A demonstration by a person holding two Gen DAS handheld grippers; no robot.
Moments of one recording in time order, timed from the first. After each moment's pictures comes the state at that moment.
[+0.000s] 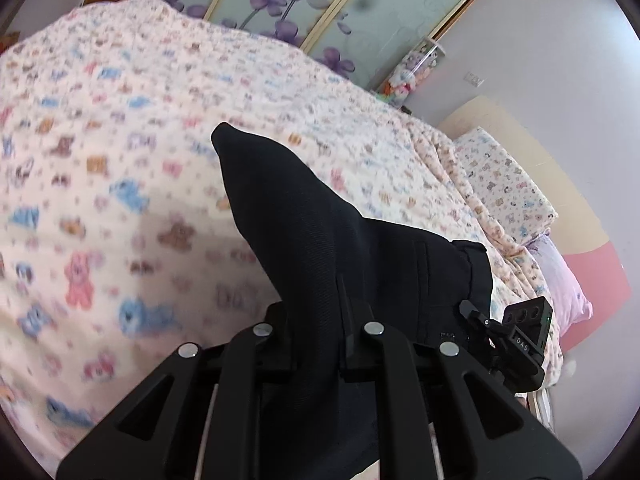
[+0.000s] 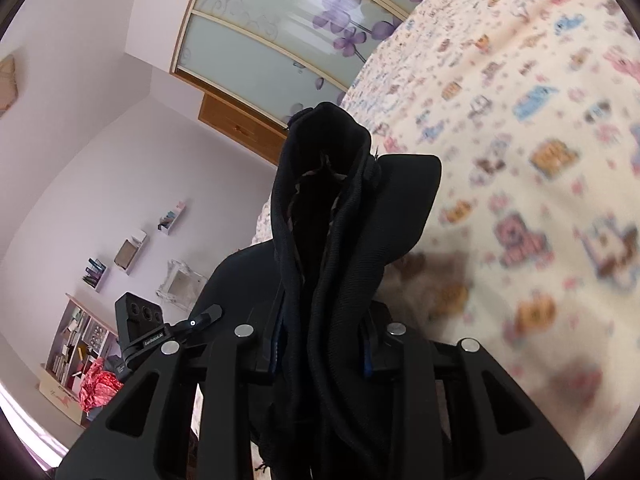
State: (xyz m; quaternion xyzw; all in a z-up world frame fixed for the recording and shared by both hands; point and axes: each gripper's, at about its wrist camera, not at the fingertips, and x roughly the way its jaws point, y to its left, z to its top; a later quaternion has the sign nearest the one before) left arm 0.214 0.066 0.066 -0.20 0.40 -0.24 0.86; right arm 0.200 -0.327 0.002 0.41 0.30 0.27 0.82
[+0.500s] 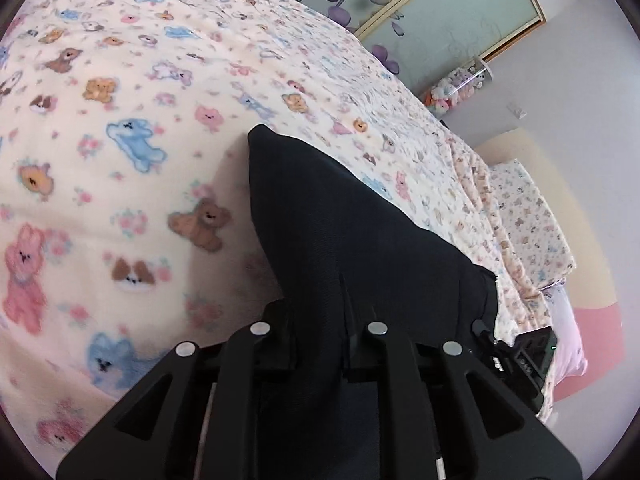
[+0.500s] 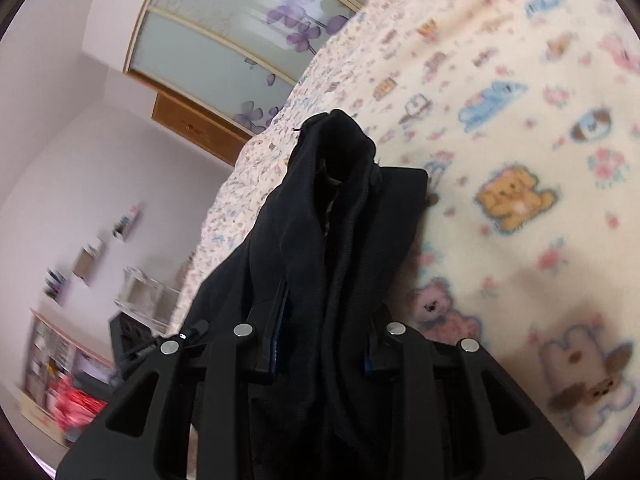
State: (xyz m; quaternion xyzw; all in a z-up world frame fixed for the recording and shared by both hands) left arm 0.277 0.079 -0.020 -0.28 0.44 -0.19 0.83; right arm 0.242 -0.340 -0.035 0.38 0.34 0.19 0.84
